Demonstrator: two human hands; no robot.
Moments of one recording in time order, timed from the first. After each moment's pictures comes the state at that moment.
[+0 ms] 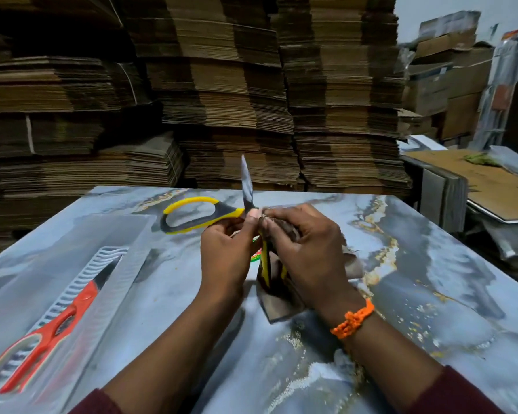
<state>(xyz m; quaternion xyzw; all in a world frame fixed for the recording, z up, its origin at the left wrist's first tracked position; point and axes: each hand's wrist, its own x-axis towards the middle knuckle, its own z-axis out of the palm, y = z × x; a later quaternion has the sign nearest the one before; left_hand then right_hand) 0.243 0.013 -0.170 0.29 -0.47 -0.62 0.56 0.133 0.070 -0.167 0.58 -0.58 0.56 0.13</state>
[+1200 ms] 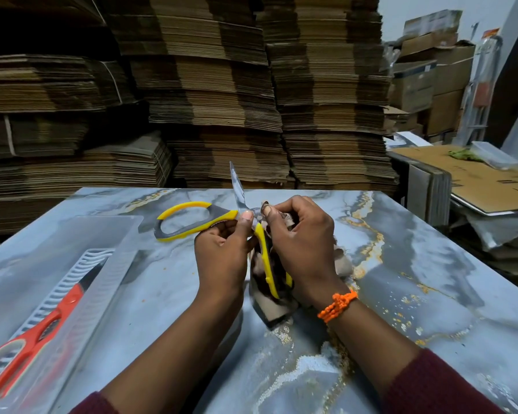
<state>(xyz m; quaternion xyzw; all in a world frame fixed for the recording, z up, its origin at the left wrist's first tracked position) 0.234 0.030 -0.168 0.31 -0.47 -0.59 0.58 0.123 0.061 -0.168 0.49 -0.64 0.58 0.13</state>
